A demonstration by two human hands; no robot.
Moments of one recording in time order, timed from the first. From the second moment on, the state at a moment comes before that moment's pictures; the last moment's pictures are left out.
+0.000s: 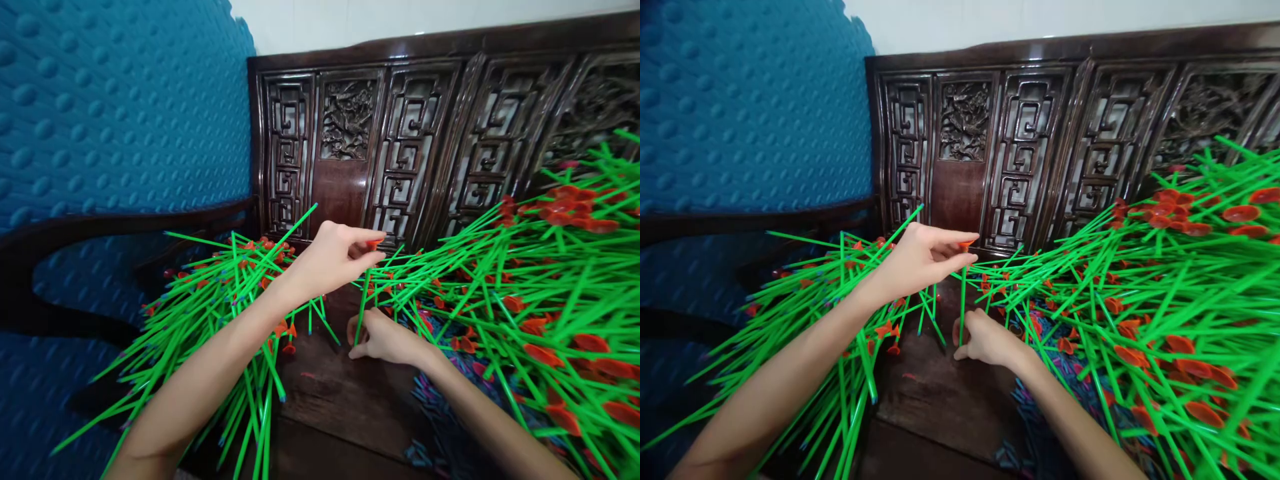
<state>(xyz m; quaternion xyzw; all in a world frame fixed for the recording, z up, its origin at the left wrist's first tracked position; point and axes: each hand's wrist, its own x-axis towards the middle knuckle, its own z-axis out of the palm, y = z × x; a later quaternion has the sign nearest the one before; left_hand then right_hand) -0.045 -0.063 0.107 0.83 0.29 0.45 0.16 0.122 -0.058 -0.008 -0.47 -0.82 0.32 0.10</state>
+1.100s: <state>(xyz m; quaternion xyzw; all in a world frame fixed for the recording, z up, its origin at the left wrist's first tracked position) -0.038 -0.057 0.103 0.86 0.28 0.38 0.17 0.121 -0.061 0.002 -0.49 -0.80 0.33 0.11</state>
